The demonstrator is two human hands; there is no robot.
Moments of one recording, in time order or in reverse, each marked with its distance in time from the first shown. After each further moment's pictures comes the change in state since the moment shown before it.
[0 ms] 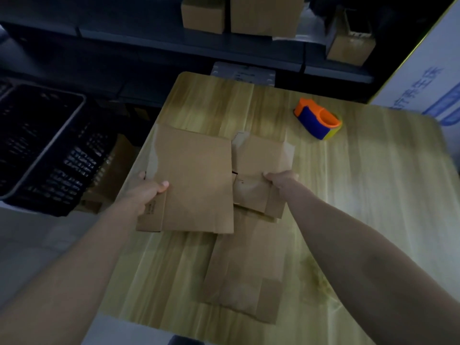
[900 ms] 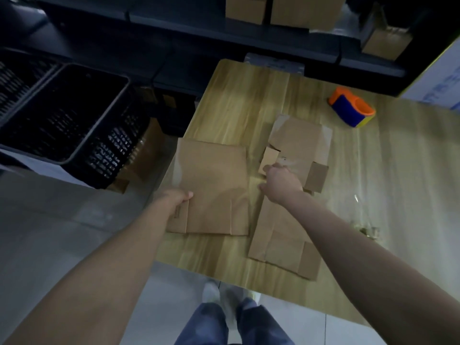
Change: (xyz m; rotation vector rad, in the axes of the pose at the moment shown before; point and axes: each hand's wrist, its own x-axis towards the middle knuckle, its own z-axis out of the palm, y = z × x) left_hand -0.010 -0.099 -0.065 0.260 -0.021 -0.115; right_hand -0.181 0.031 0.078 -1.060 0.045 -0.819
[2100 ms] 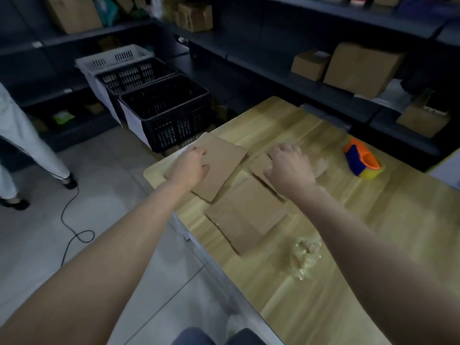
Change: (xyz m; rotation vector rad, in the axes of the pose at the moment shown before) left_hand -0.254 0.012 0.096 0.279 0.616 0.536; right_hand -0.137 0.128 -0.097 -0.133 0.334 -0.556
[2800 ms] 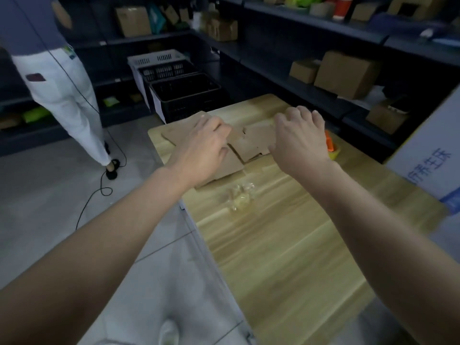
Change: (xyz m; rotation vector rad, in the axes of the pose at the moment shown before) left_hand -0.261 0.284 -0.001 0.343 0.289 0.248; right_hand -0.220 0.176 -0.098 -0.178 0.254 -0.257
